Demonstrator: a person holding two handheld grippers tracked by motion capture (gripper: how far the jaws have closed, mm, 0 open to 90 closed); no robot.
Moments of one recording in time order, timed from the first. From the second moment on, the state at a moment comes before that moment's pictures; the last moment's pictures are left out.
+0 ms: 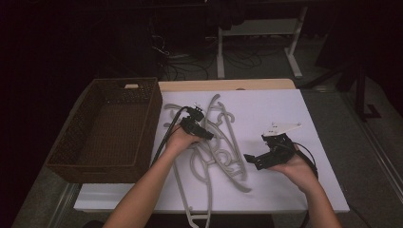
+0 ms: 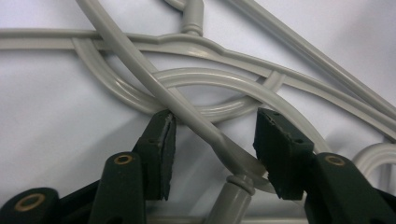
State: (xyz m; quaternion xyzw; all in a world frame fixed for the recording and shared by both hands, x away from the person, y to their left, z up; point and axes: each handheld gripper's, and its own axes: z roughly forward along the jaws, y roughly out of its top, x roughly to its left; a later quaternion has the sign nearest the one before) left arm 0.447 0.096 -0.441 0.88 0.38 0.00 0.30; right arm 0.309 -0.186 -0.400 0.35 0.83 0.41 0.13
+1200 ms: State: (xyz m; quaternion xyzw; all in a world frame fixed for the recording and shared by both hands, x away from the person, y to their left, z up) left arm 0.443 0.076 -0.388 0.83 0.37 -0.04 0.42; right arm 0.308 -0.192 -0.396 0.36 0.82 0.42 0.14
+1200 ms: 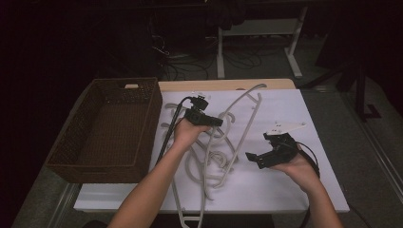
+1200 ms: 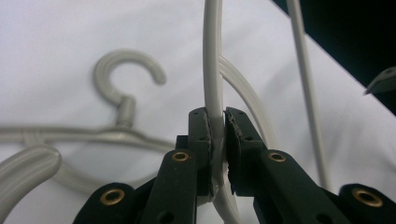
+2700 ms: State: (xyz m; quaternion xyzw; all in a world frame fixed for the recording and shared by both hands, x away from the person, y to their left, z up) left arm 0.457 0.070 -0.408 0.93 0.22 -0.09 0.28; right arm 0.307 -0.199 -0.394 0.36 0.81 0.44 0.13
